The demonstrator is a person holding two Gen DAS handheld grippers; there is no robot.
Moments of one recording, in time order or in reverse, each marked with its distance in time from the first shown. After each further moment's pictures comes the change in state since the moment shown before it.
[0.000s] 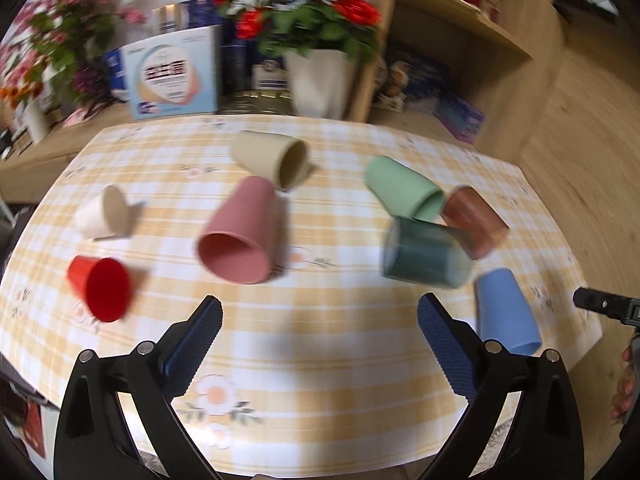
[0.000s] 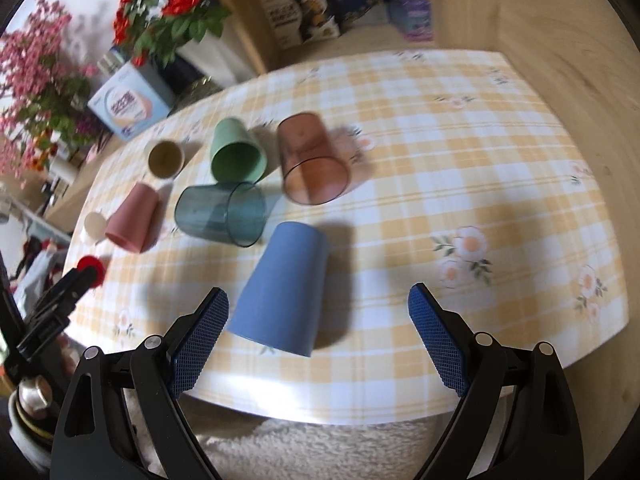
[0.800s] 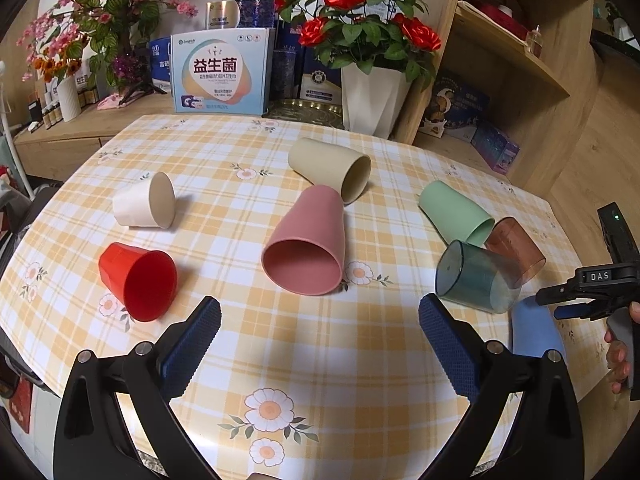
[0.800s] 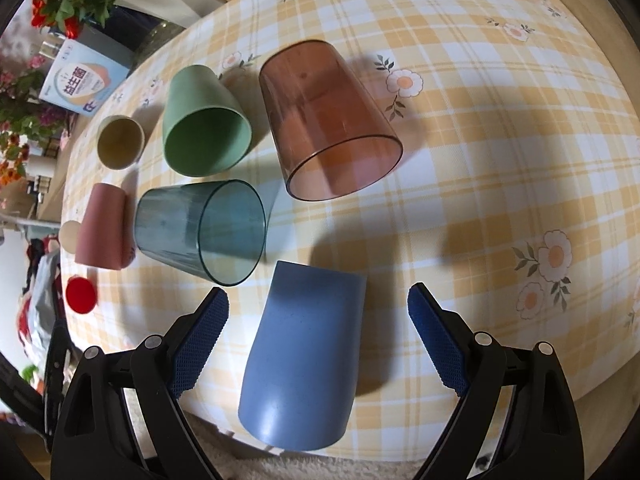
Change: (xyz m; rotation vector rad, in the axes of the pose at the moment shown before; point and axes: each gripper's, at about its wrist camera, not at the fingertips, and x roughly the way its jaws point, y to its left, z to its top) left arm 0.003 0.045 -0.004 -0.084 -0.050 0.063; right arm 0.104 0.013 0.059 0.126 0.313 0.008
